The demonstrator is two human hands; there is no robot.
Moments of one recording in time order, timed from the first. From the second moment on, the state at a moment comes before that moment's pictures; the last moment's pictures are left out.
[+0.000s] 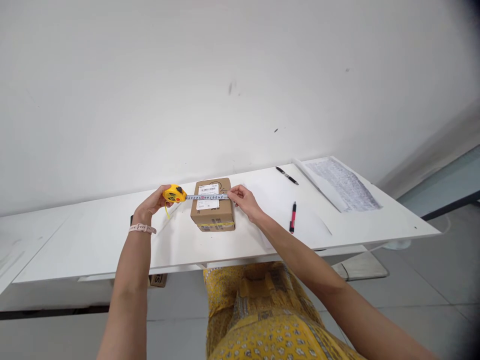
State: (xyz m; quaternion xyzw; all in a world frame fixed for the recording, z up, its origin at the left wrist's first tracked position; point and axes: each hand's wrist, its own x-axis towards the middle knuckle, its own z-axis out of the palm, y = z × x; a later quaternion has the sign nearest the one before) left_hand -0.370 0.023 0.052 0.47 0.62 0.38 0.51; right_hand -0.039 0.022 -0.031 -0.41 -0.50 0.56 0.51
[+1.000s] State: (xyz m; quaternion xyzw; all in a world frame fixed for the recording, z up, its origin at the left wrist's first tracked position) left_hand -0.321 -0.035 0.067 0.56 0.56 0.36 0.50; right_hand -0.019 0.037 0.014 -0.45 -0.66 0.50 0.34
